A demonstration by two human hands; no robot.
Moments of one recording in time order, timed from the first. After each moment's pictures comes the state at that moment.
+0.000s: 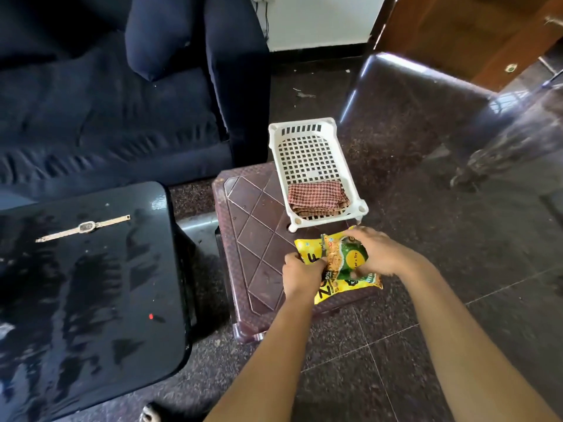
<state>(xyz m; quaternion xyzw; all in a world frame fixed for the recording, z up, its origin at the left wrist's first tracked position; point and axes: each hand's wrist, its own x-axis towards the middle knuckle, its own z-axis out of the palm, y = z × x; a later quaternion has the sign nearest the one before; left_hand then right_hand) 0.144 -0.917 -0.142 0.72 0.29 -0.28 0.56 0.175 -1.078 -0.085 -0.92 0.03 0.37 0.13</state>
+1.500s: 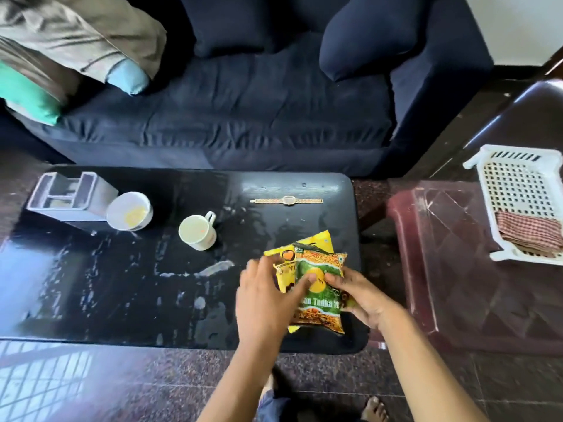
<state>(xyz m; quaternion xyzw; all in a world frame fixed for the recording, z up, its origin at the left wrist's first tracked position) 0.040 -0.513 -0.074 0.90 0.26 -0.02 0.34 0.106 -0.675 -0.113 -0.58 0.13 0.45 0.66</state>
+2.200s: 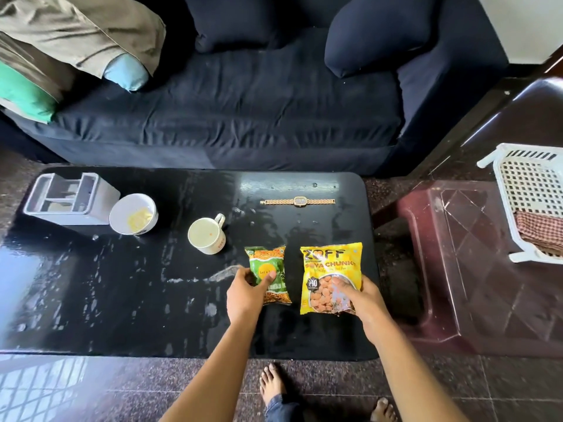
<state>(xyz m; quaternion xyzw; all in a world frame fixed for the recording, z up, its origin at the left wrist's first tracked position) 0.055 -0.431 -0.185 0.78 0.43 -0.11 0.44 0.092 -0.643 -0.173 -0.67 0.27 0.28 0.63</state>
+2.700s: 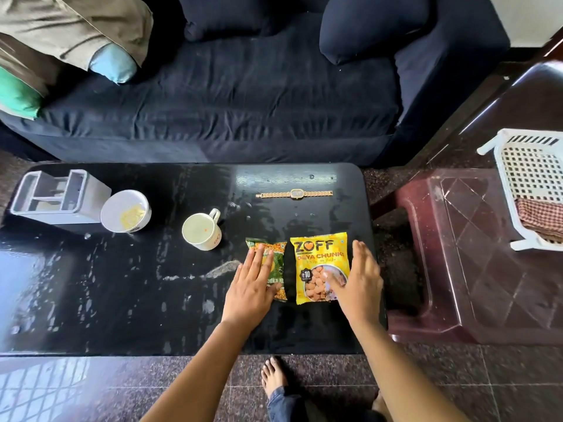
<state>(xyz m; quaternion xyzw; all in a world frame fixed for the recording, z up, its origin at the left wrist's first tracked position) 0.039 -0.416 -0.227 0.98 0.02 -0.12 0.13 0.091 -0.635 -0.215 -0.98 0.02 0.04 0.21</state>
